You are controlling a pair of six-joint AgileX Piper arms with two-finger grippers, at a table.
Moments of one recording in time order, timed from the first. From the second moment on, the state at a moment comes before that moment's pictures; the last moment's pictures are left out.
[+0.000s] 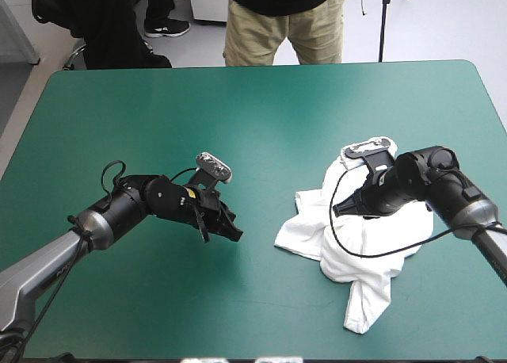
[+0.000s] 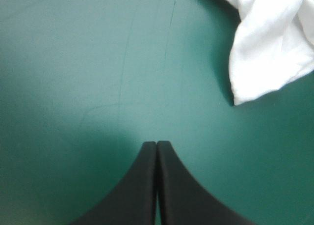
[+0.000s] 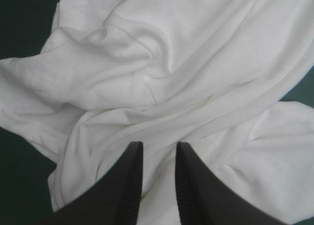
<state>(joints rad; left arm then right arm) -0.53 1.45 -0.96 -0.47 0.65 0.51 0.34 1.37 -1.09 0.07 0.98 -0.06</state>
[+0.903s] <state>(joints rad) -0.53 0.63 -0.81 0.42 0.84 -0.24 0.34 1.23 -1.09 0.05 0.91 -0.09</state>
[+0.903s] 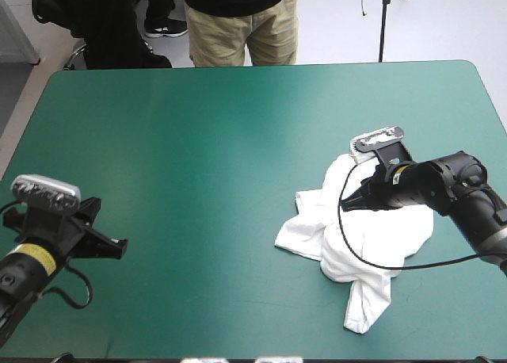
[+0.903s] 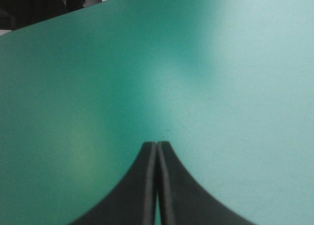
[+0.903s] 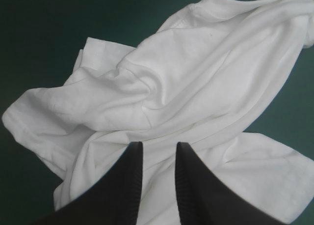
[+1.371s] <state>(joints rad) -0.53 0.23 -0.48 0.32 0.76 -0.25 0.34 1.20 -1.09 0.03 0.94 -0.10</state>
